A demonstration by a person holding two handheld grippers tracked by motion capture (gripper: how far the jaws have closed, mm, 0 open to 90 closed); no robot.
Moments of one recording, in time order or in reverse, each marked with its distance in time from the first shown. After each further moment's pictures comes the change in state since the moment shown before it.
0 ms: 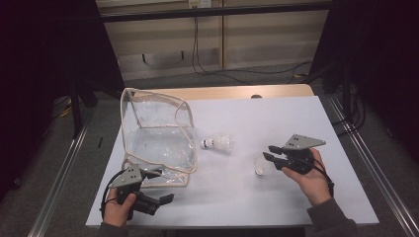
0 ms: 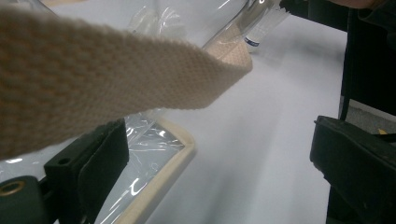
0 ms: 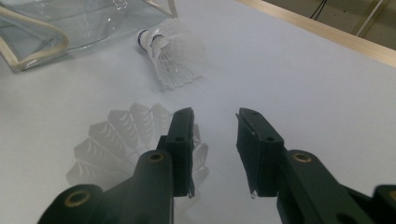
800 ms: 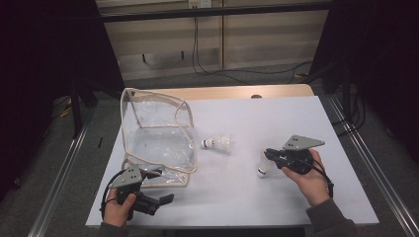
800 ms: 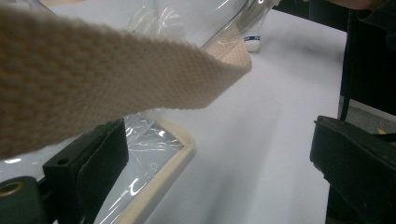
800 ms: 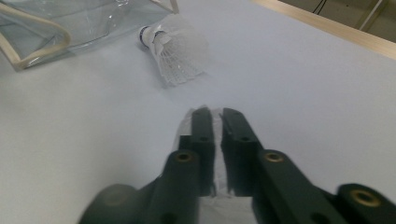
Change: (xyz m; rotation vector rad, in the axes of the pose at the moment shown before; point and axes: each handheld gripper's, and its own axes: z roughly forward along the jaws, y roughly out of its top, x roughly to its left) left arm 0.000 0.000 0.000 0.000 -0.002 0.000; right arm 0.002 -0.001 0.000 0.014 0.009 0.010
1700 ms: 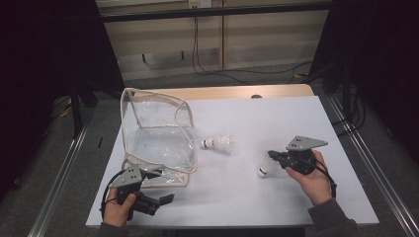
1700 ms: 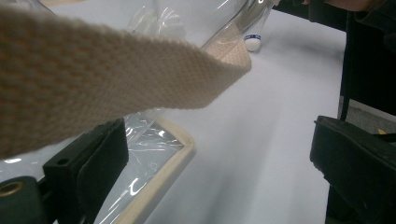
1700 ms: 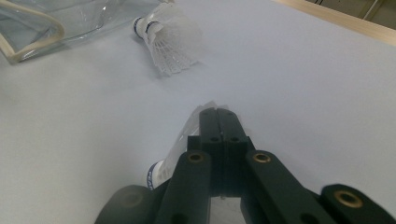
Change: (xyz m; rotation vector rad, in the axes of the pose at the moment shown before) left arm 0.000 0.000 0.000 -0.001 0.001 -0.001; right arm -0.008 -0.008 -0.002 0.018 0.000 0.020
